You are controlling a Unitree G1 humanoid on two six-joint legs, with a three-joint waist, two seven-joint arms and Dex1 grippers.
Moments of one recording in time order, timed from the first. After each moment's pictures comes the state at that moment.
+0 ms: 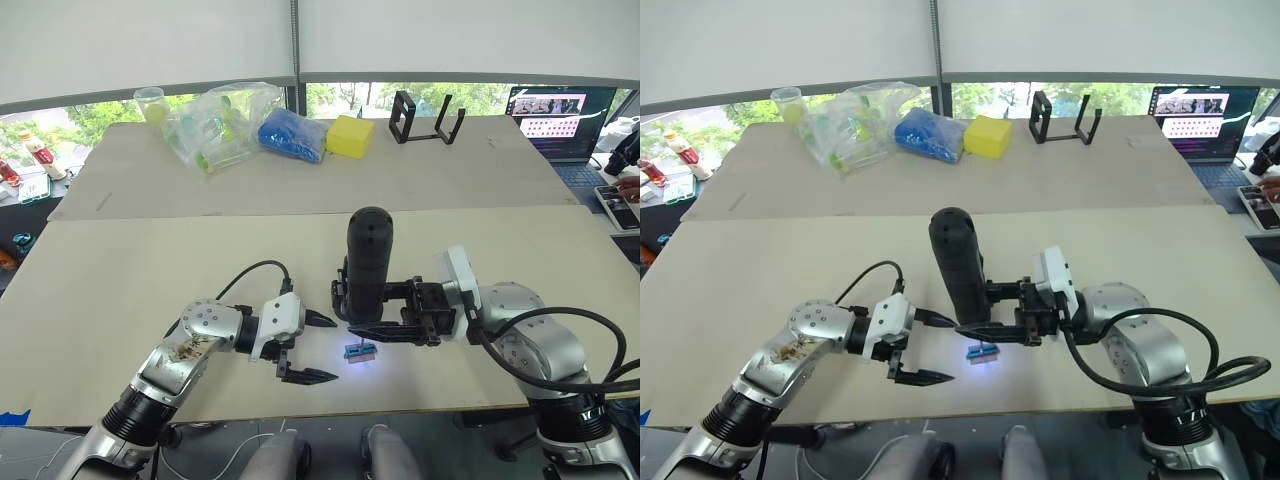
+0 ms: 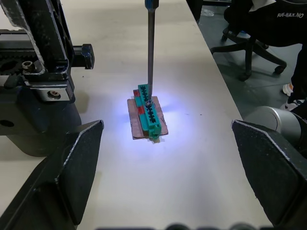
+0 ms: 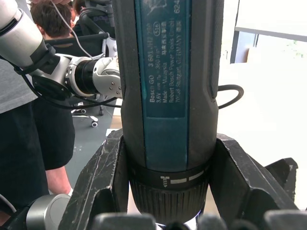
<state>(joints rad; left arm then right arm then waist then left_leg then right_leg) -0.31 0.58 -0.31 -0.22 -0.28 0.30 -1.20 -0.31 -0.57 0.07 -0.33 0.61 0.38 1.24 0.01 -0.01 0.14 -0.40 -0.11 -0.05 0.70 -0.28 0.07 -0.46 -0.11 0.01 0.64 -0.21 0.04</state>
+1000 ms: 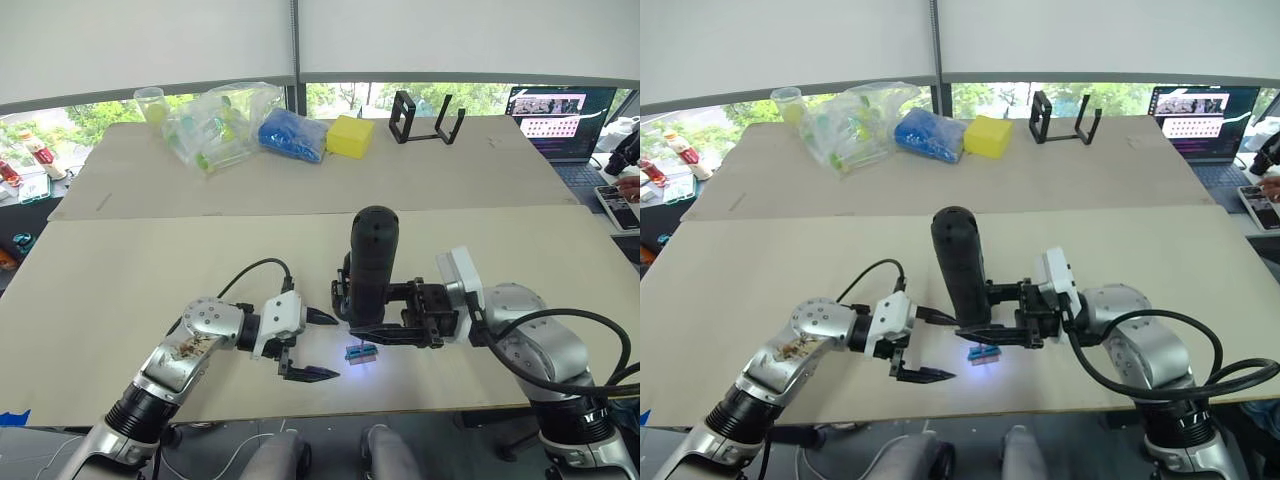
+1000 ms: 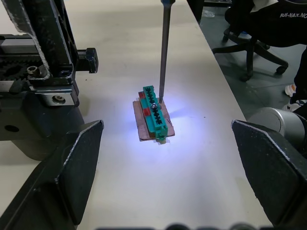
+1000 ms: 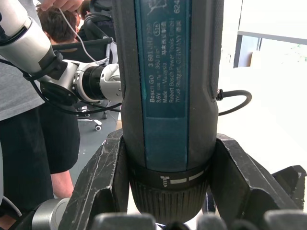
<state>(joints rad) -0.32 0.58 -0.32 -0.20 -0.28 0.29 -1.20 -0.30 -0.57 0.06 -0.34 0.64 0.38 1.23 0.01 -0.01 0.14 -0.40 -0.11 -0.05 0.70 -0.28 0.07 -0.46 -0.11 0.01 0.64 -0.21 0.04</state>
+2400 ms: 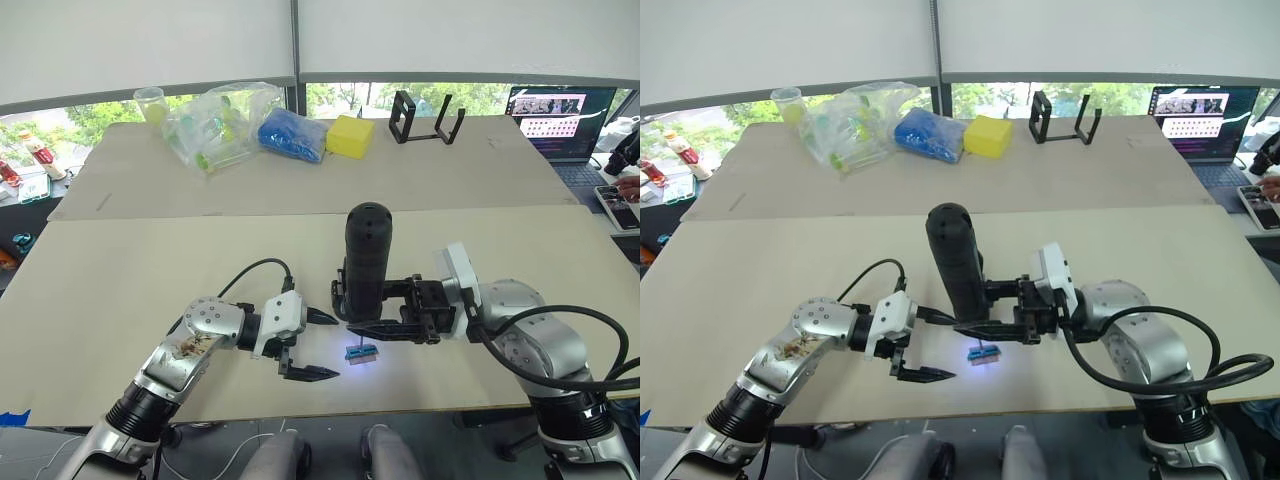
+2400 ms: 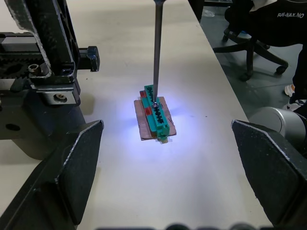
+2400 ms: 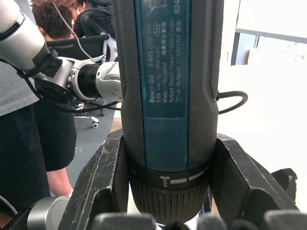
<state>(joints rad) -0.32 0.58 -0.32 -0.18 -0.28 0.28 -1.20 -0.32 -0.58 0.07 -0.34 0.63 0.39 1.22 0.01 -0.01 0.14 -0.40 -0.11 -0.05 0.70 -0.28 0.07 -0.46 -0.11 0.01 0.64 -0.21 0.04</state>
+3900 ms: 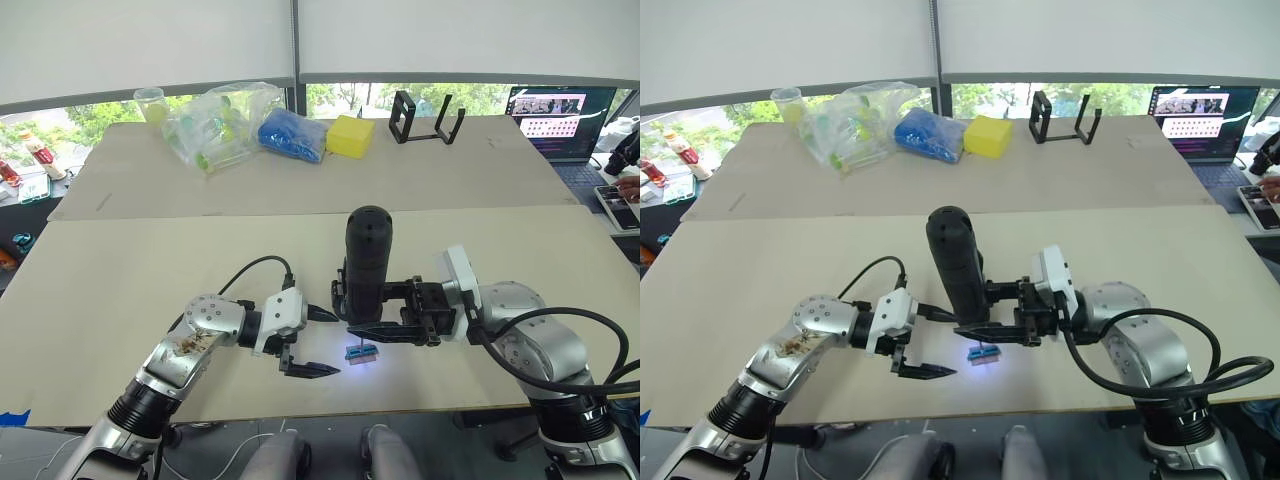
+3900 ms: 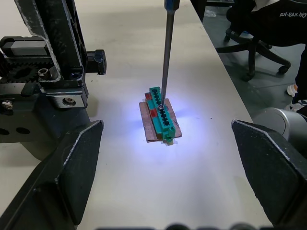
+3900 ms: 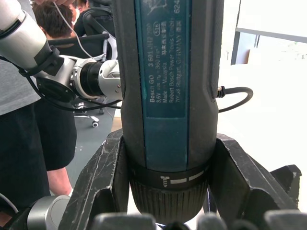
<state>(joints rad) -0.34 0.57 -0.32 -0.18 -0.28 0.28 -1.20 -0.31 -0.58 0.07 -0.34 0.63 0.38 1.22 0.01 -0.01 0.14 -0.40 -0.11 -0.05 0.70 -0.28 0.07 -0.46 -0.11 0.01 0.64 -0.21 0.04</state>
